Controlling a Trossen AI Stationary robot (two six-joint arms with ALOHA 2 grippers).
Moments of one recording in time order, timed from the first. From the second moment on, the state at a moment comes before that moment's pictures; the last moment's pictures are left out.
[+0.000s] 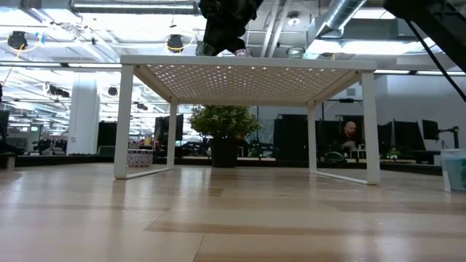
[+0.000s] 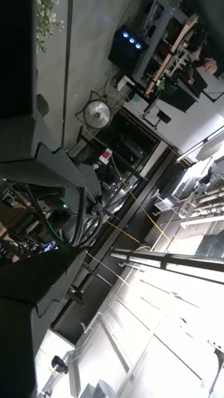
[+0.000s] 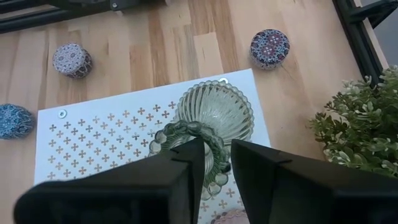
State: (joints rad) left arm -0.21 0.64 0.69 0.45 -0.71 -0.37; right arm -0.22 2.17 2.33 -1.11 -0.13 -0.01
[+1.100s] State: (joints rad) left arm -0.21 0.64 0.69 0.45 -0.71 -0.37; right arm -0.24 2.16 2.34 -1.13 -0.10 -0.01
